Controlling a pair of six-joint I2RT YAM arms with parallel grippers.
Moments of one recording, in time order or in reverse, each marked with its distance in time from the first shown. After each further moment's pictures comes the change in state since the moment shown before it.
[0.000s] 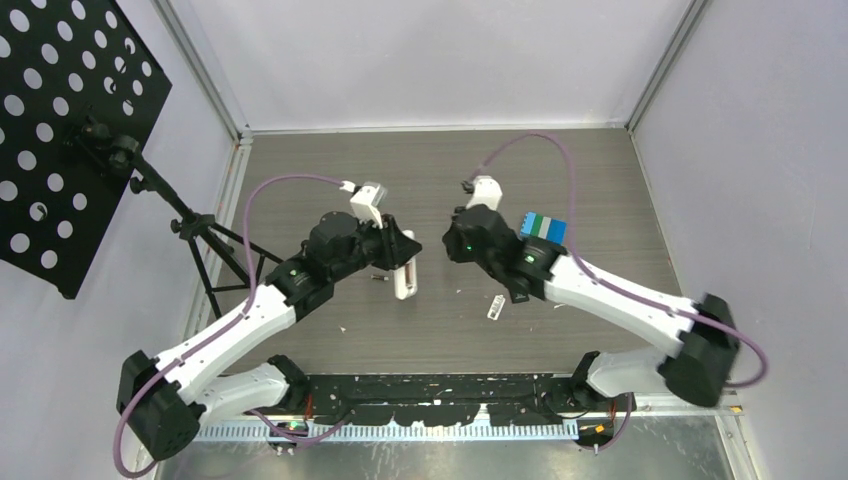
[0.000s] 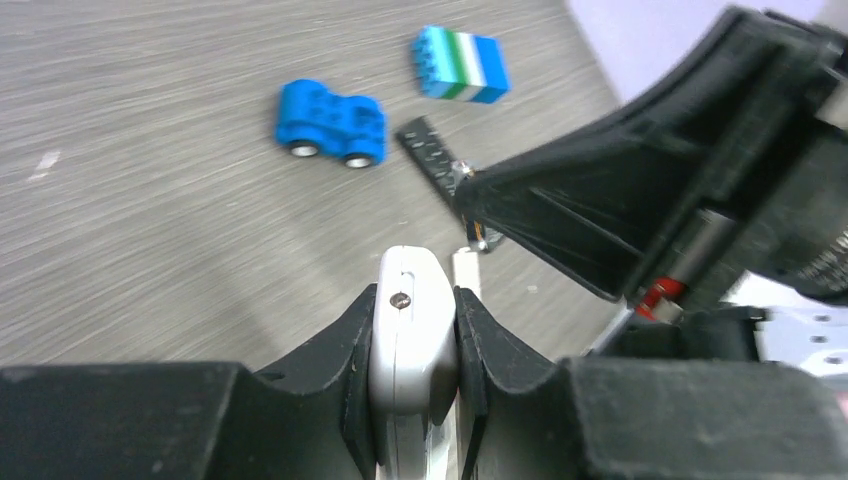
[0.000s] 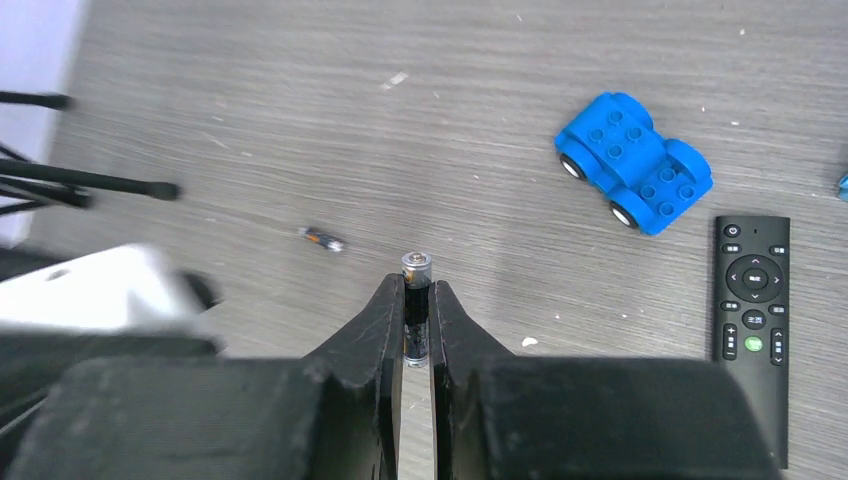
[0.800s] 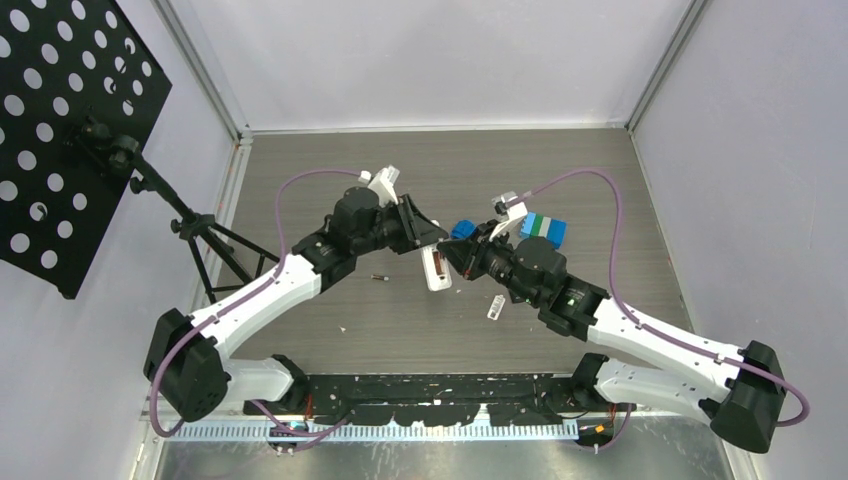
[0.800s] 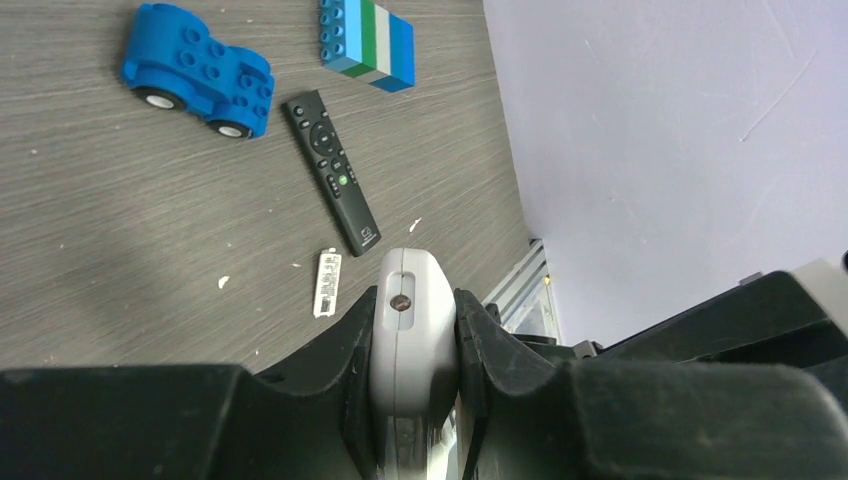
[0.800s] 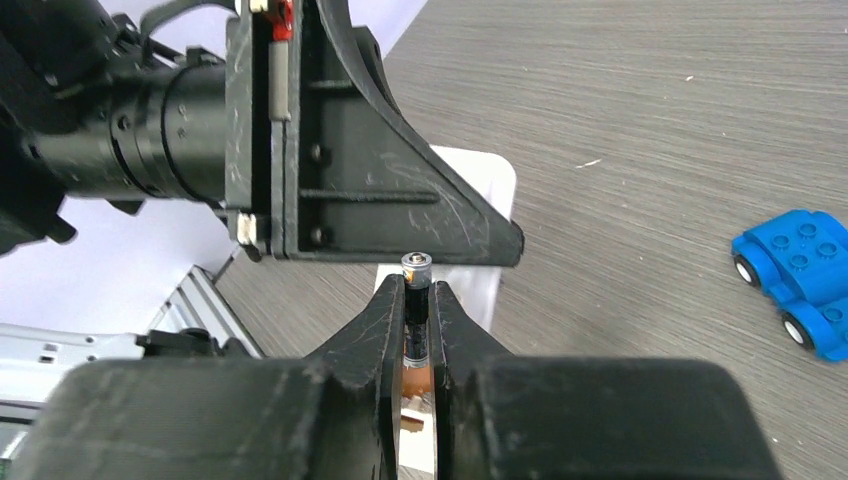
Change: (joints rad) left arm 0.019 0.256 0.142 0.105 0.192 -0.406; right arm 0.008 -0.414 -0.390 0.520 -0.269 -0.072
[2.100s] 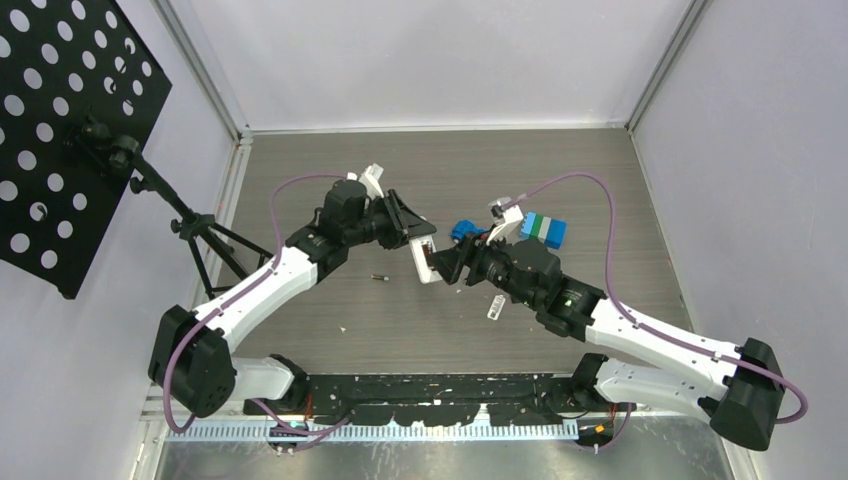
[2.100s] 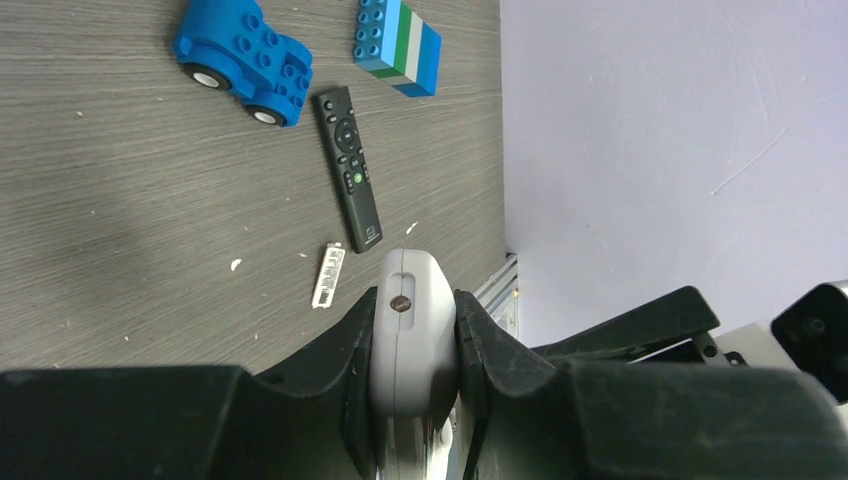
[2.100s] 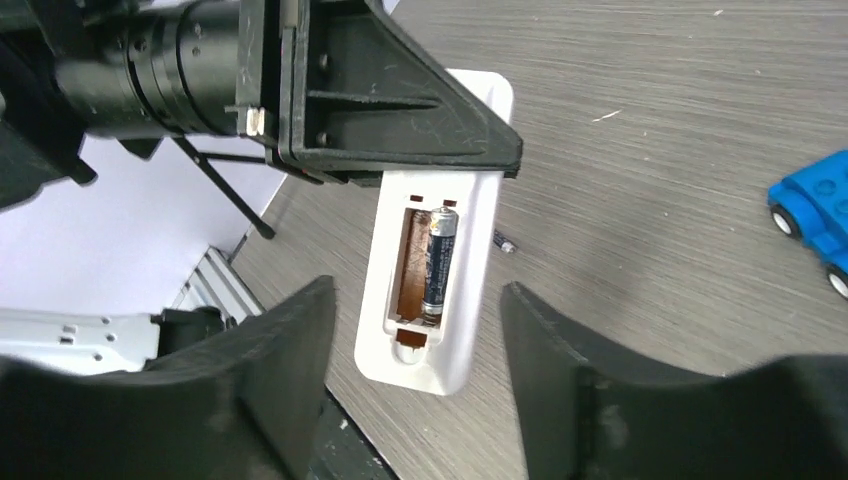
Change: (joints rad) left arm 0.124 0.033 -0.004 -0.040 0.109 -0.121; right arm 0.006 0.032 -0.030 -0.006 -0.033 0.043
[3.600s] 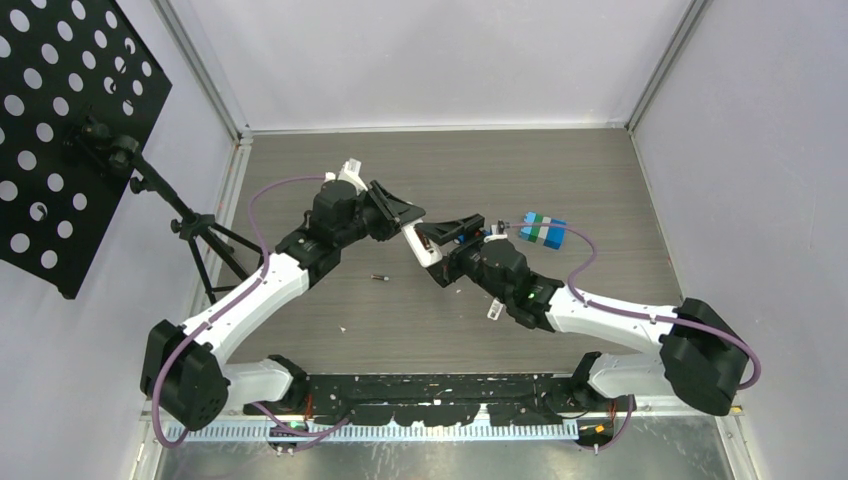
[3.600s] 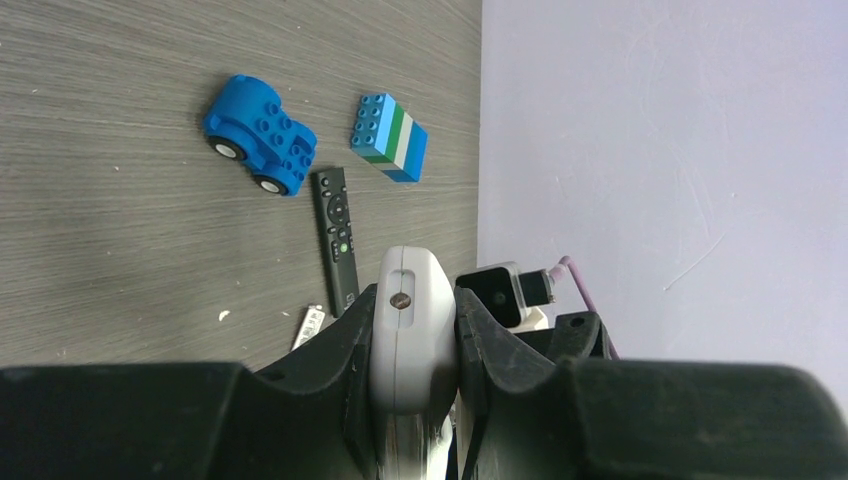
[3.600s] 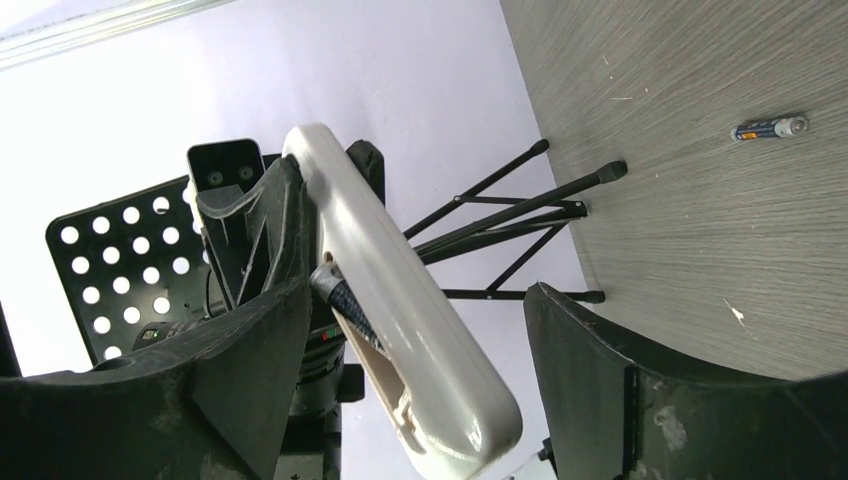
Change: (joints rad) left arm 0.015 -0.069 -0.015 0.025 -0.180 -0.110; right arm -0.010 0.246 -0.053 0.260 0.096 1.207
